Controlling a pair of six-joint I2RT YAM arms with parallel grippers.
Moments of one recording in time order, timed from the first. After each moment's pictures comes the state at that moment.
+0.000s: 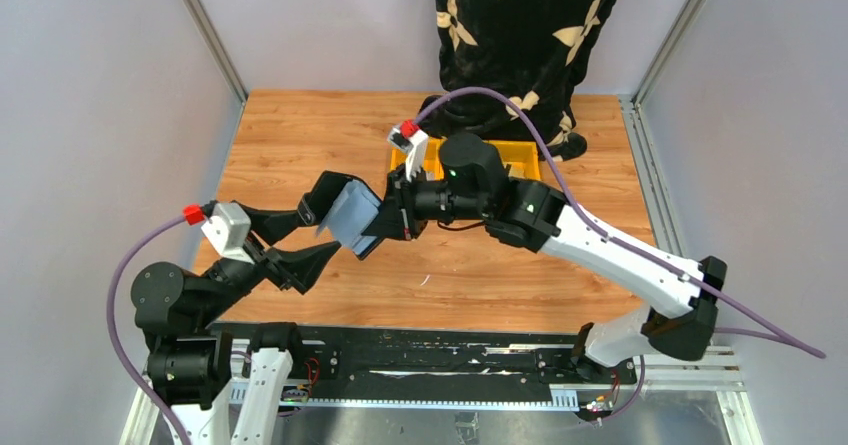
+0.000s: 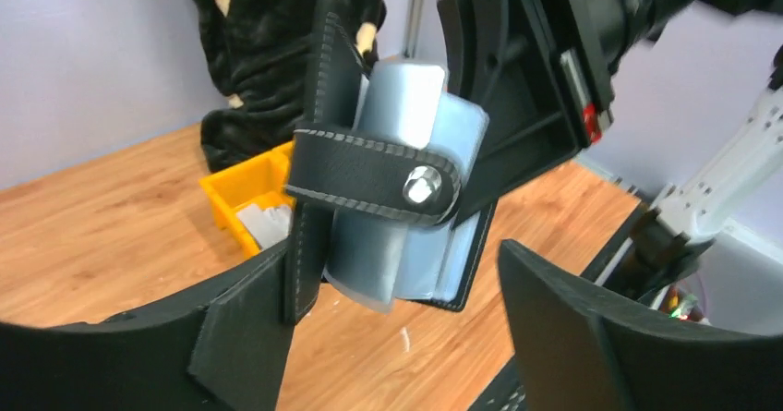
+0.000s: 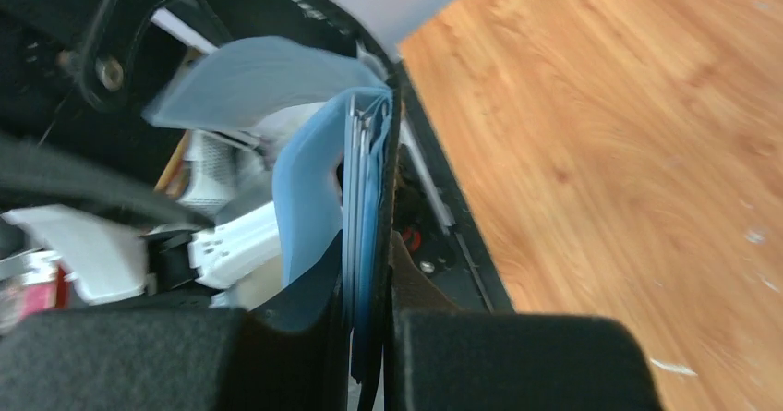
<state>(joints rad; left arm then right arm) 0.06 0.36 1.05 -0.51 0.83 -0.30 1.09 1.35 1.45 -0.29 -0.37 0.54</state>
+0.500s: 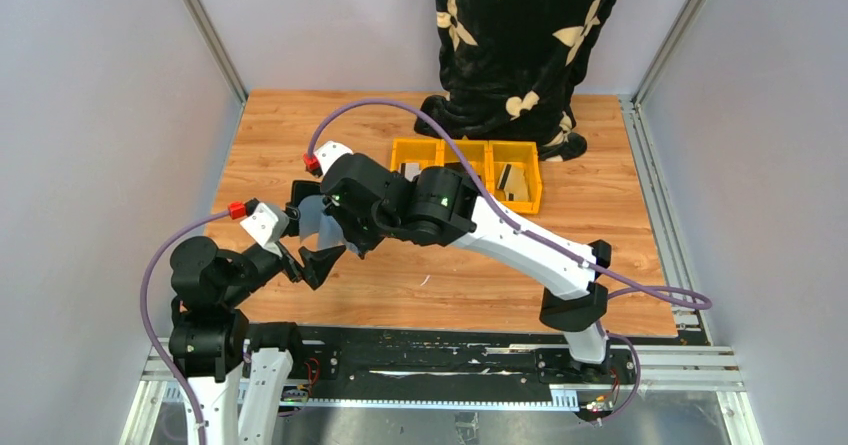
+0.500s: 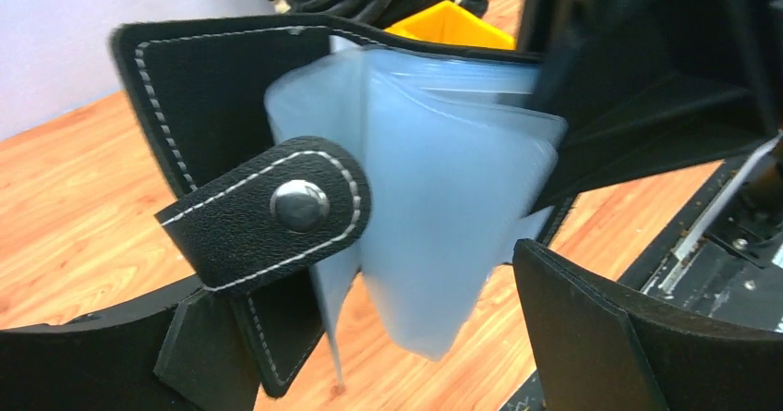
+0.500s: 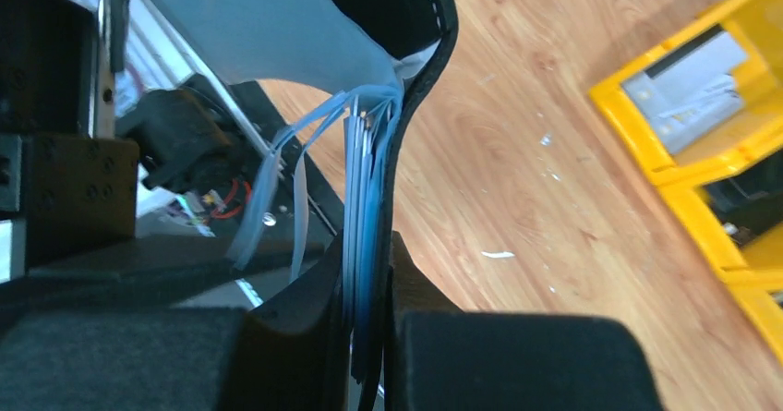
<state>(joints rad) 0.06 0.34 0.86 -0.64 0.81 0.09 1.30 1.96 2.45 -1.21 0.18 0.33</state>
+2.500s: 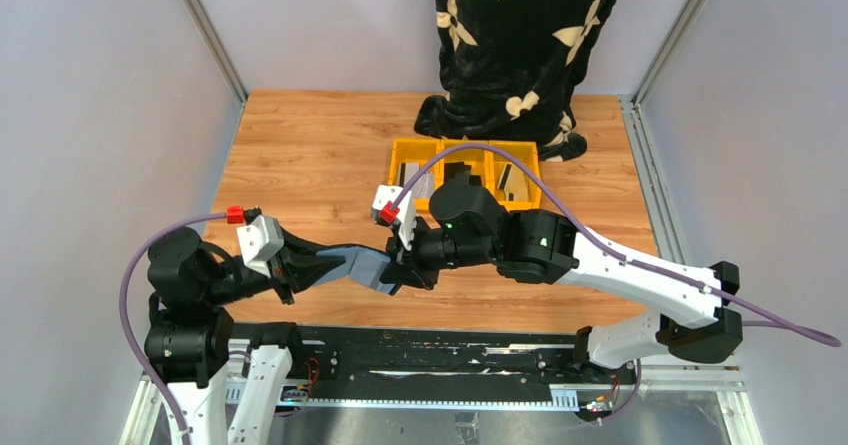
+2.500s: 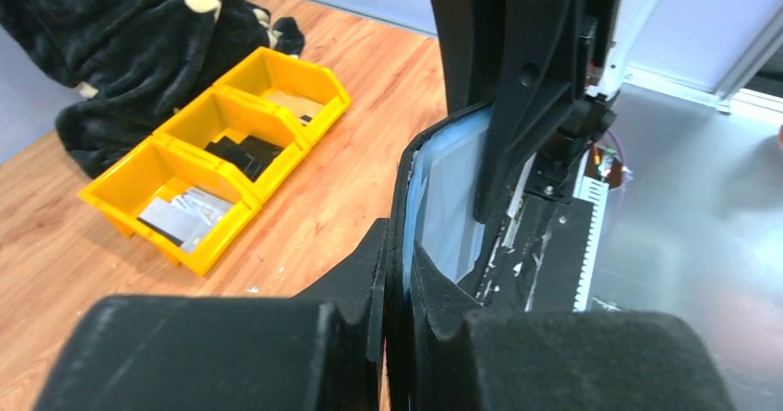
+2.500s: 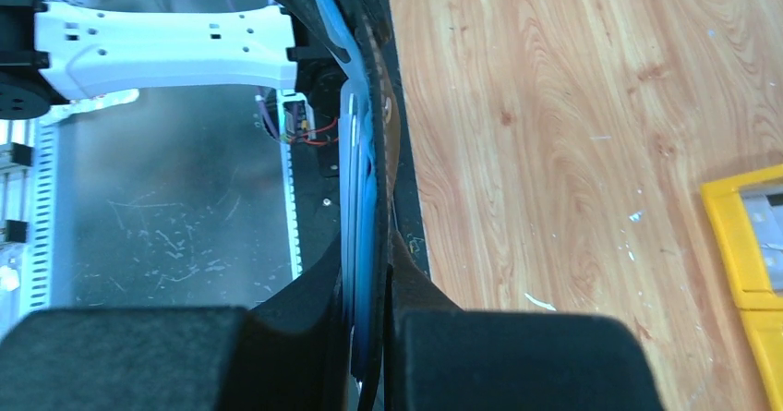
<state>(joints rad) 0.06 0.45 1.08 -0.80 1.17 0.14 1.30 1.35 1.55 -0.66 -0.16 0.06</state>
